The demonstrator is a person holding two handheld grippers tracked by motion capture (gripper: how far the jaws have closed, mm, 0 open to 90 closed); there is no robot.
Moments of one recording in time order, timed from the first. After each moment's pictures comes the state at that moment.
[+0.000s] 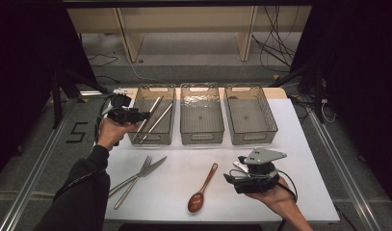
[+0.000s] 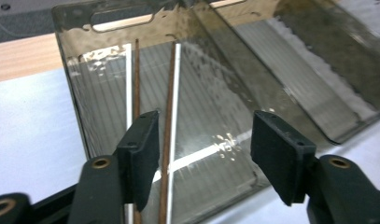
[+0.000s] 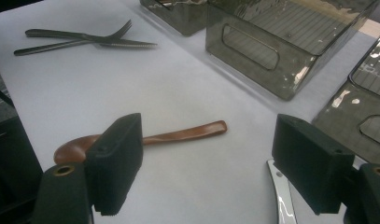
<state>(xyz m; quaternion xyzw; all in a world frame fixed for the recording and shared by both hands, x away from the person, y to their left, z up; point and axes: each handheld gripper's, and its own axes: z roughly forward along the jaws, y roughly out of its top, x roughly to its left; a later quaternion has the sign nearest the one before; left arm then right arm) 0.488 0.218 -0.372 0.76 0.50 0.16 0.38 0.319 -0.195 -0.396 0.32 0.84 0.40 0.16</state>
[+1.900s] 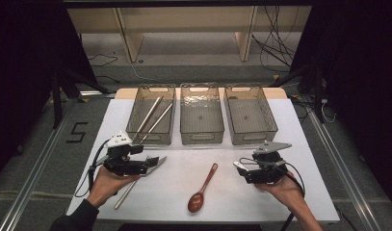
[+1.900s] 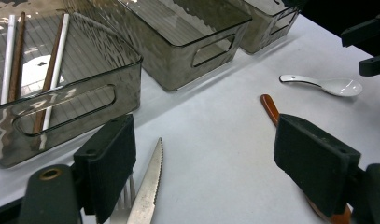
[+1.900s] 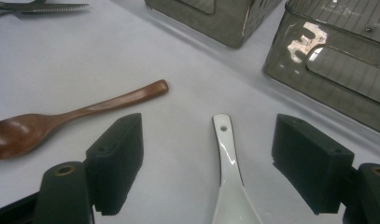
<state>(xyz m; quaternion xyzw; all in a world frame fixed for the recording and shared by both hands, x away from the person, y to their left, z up) 0.354 0.200 -0.399 0.78 0.41 0.12 0.46 0.350 -0.227 -0.417 0.40 0.84 0.34 0.15</state>
